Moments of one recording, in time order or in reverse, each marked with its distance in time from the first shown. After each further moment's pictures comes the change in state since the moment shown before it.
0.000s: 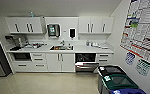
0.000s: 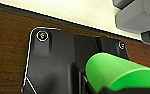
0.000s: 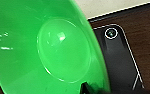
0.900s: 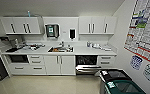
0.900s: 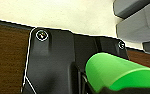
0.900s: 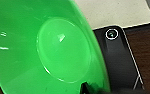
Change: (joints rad) left arm 0.000 0.000 0.000 0.000 0.000 0.000; right arm 0.003 0.000 0.000 -0.007 -0.001 -0.002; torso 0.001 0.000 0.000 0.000
